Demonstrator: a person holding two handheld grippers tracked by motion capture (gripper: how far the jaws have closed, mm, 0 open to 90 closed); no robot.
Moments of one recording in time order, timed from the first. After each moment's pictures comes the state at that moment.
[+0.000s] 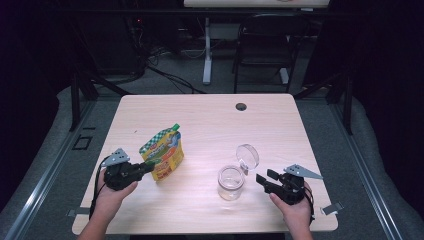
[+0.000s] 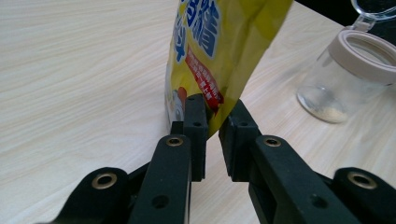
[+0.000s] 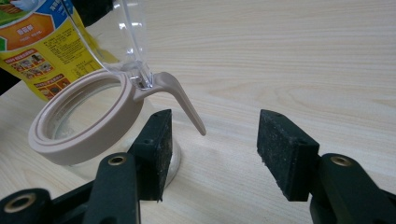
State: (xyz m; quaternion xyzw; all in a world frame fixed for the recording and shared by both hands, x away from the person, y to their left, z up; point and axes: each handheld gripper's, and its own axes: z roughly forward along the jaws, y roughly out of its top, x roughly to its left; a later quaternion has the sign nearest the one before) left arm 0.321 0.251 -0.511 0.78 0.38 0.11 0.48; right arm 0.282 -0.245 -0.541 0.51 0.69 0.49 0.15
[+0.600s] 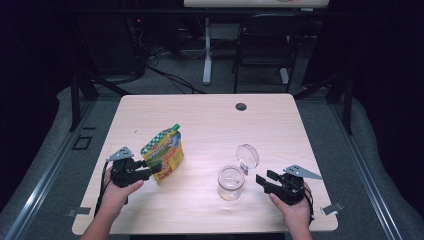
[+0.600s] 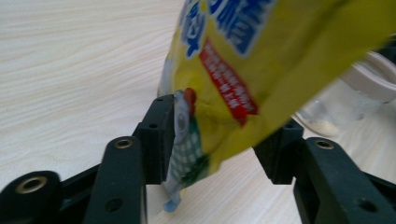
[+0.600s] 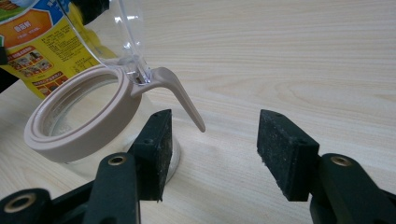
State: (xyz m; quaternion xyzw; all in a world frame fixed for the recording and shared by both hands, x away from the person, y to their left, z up) left arm 0.340 0.244 -0.529 0.77 0.41 0.07 0.49; right arm 0.282 -0.244 -0.544 0.52 0.68 0.49 0.15
